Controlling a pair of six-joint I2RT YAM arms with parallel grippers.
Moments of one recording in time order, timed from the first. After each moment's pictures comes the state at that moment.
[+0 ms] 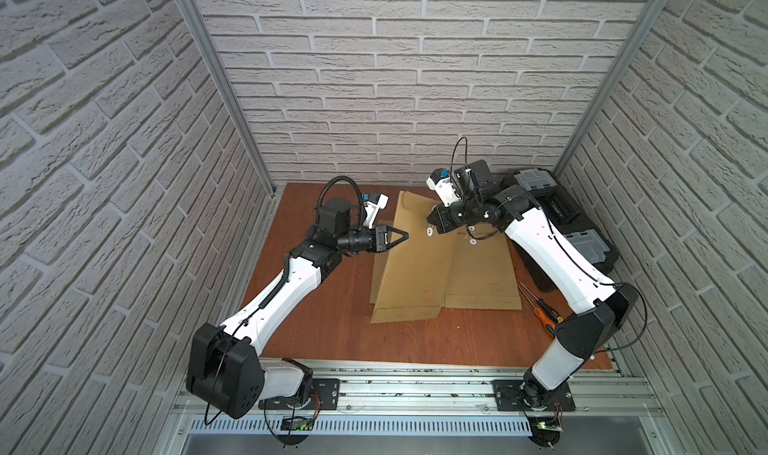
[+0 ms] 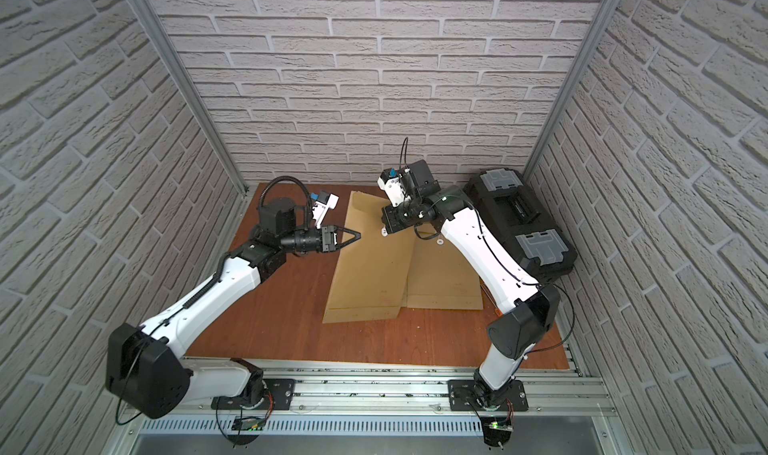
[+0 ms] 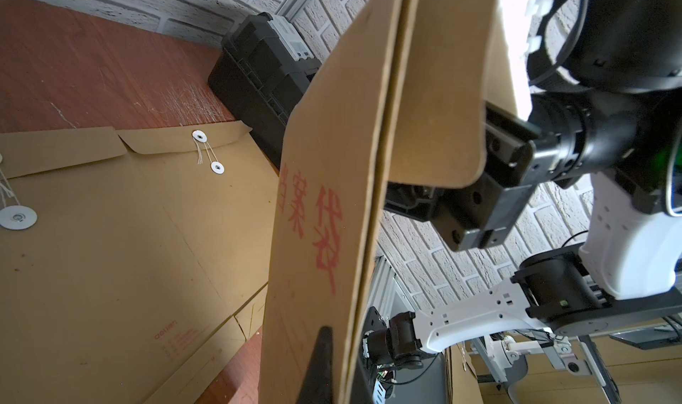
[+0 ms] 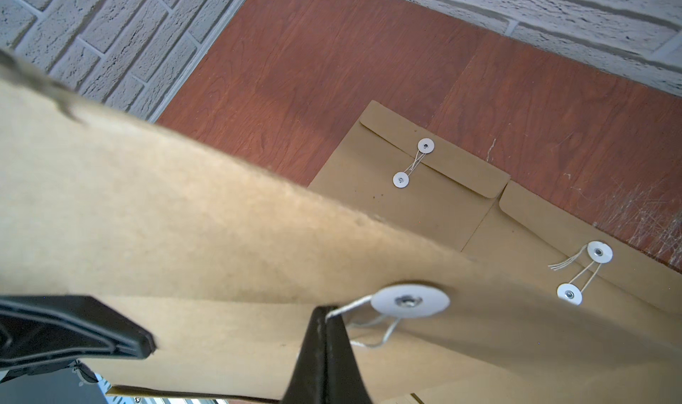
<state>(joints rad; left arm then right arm) -0.43 1.32 1.07 -0.11 0.85 -0.58 0.48 1.69 1.86 -1.03 -0.23 0.09</state>
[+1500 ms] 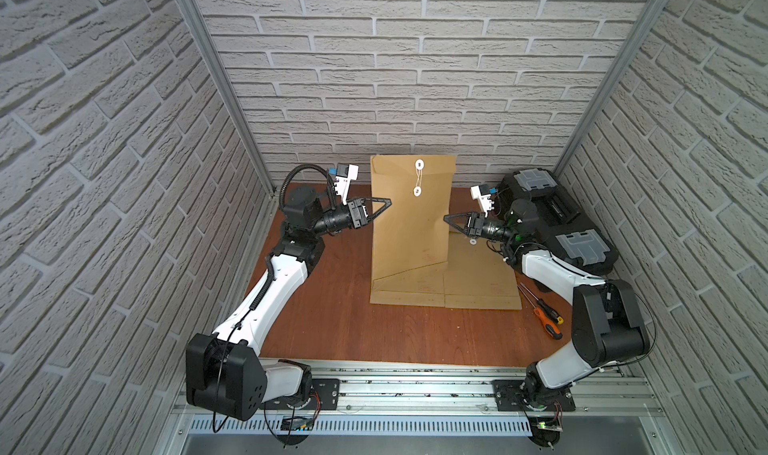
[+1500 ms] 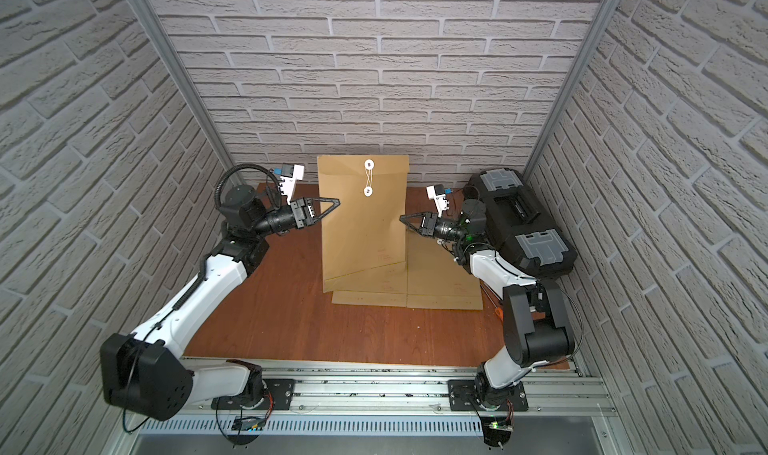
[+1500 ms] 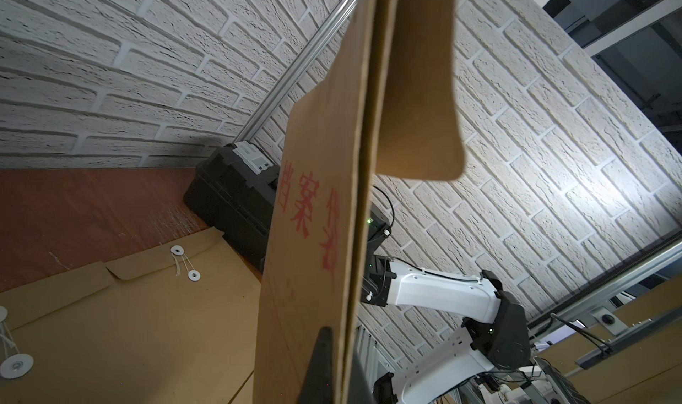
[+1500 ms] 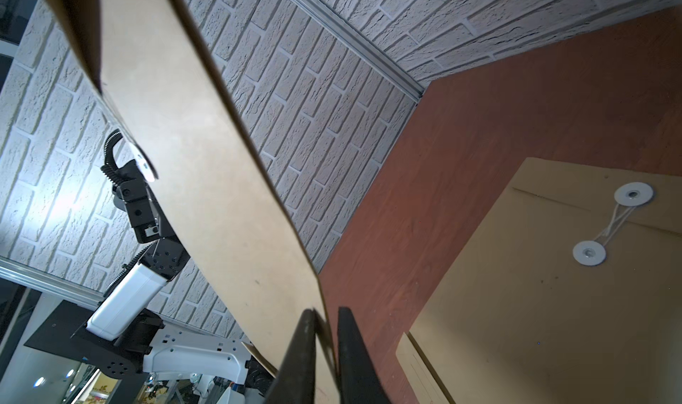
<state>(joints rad) -0.25 1.30 1.09 0.28 0.97 -0.82 0.11 1.59 0.95 0.60 -1.08 0.96</state>
